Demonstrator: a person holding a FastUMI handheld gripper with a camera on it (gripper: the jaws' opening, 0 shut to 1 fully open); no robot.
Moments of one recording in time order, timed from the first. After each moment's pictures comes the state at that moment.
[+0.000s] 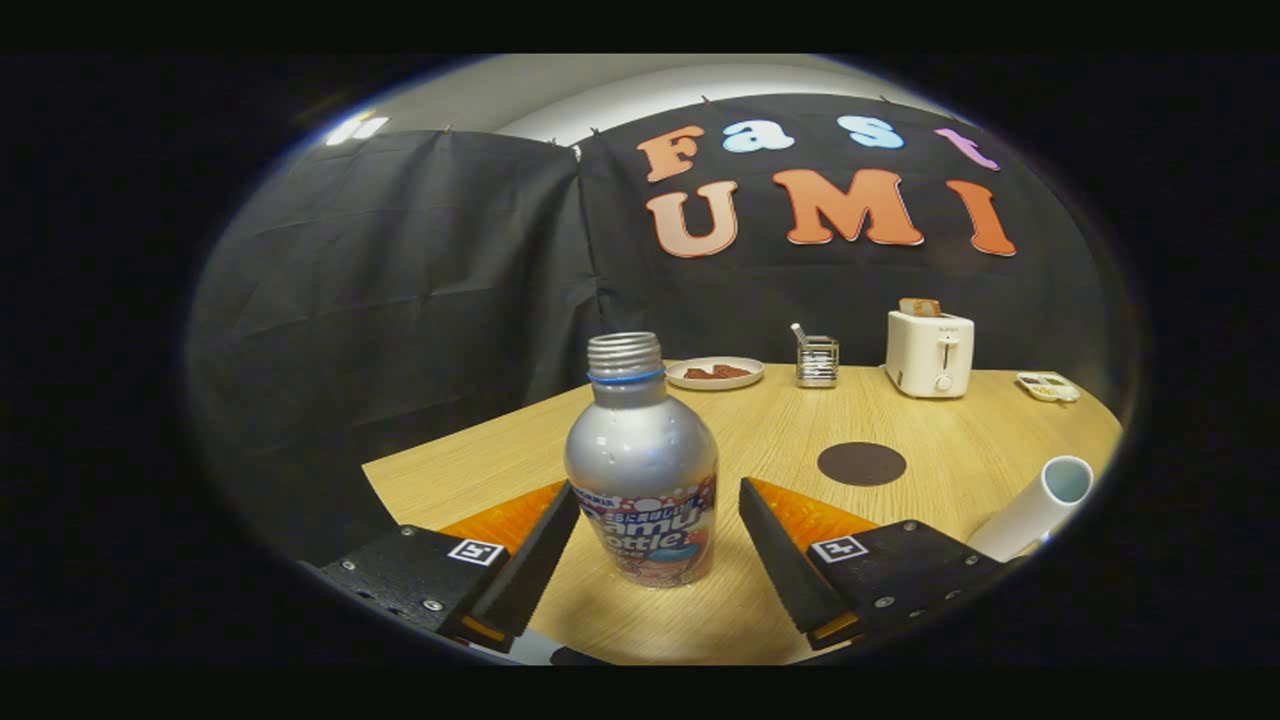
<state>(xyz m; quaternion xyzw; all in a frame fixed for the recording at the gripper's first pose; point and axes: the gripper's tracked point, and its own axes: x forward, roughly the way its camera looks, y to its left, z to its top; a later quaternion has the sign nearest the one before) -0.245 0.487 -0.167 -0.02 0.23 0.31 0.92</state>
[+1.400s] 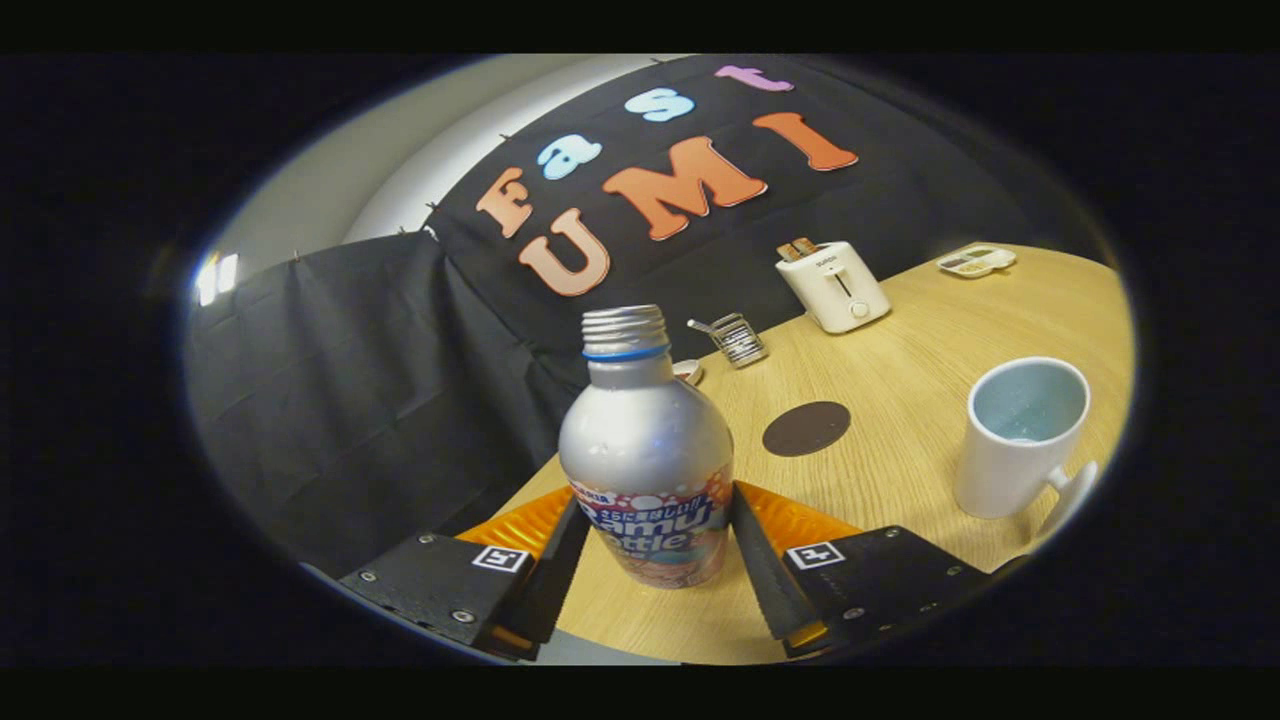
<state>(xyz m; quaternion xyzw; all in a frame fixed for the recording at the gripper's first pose) -0.221 0.414 -0.136 0.23 0.28 0.22 0.91</state>
